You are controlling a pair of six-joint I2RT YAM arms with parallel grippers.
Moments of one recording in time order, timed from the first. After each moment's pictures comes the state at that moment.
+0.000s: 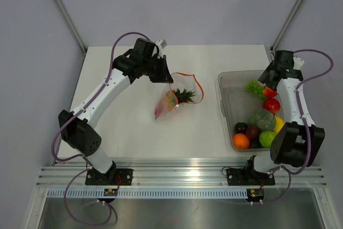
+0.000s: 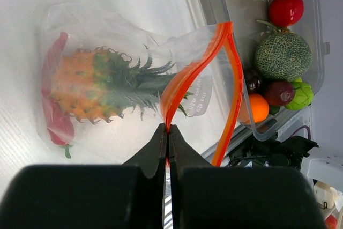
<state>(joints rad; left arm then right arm) -0.52 1.64 1.67 -0.80 0.33 -0.50 -0.17 1.42 1.31 -0.76 0.37 0.47</state>
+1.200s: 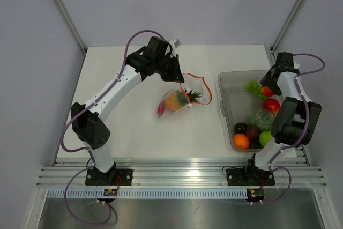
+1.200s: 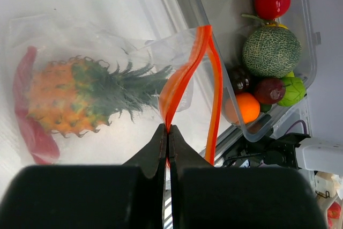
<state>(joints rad) -0.59 1.75 1.79 -0.79 0.34 -0.49 -0.29 1.75 1.35 -0.58 0.21 0.40</state>
